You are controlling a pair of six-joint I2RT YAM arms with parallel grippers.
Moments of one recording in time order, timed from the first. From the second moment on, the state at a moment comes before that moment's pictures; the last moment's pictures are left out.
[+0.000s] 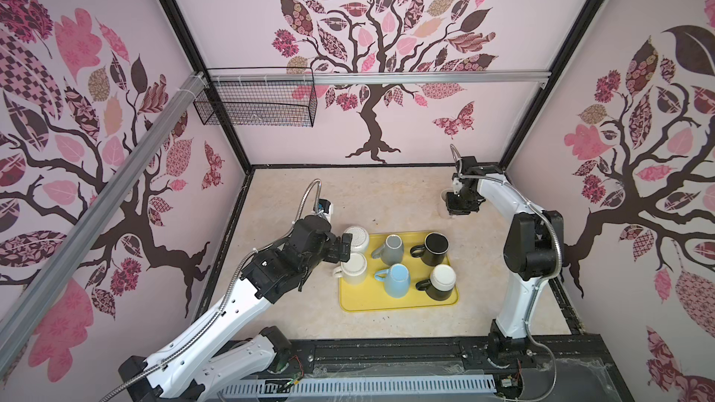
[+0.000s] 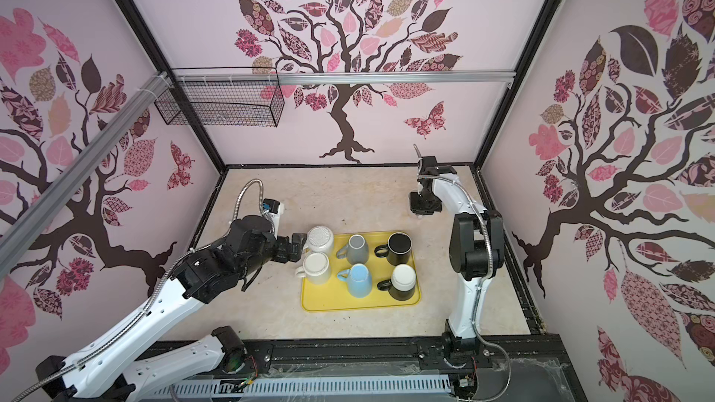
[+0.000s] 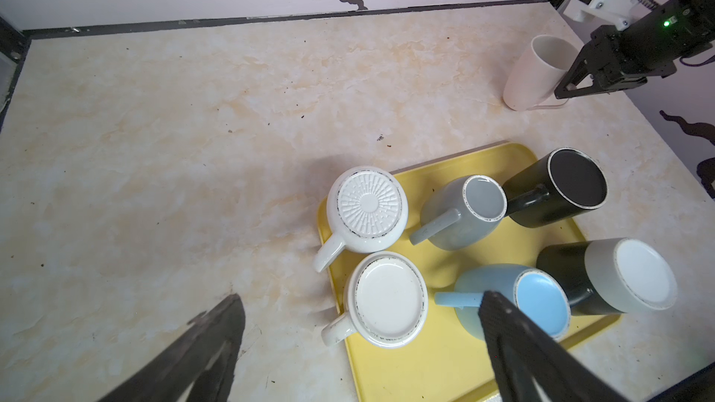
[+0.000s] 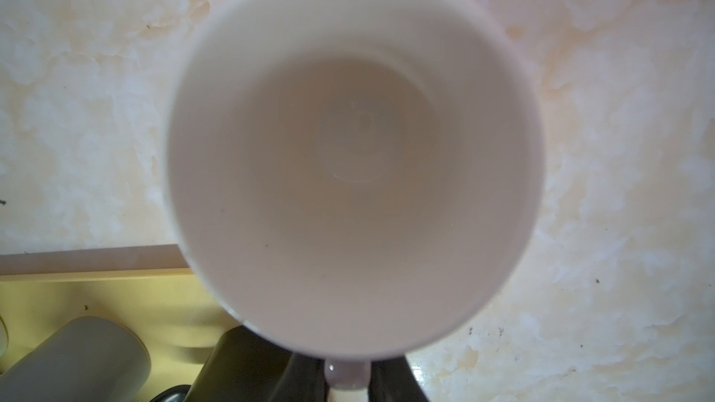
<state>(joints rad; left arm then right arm) -0.74 0.95 1.03 -0.73 -0.29 -0.36 0.08 1.98 1.66 -0.99 -0.03 0.14</state>
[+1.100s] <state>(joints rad) -0.74 0.93 1.01 -0.73 -0.30 -0.37 0.16 1.80 1.59 -0.91 0.06 0.17</state>
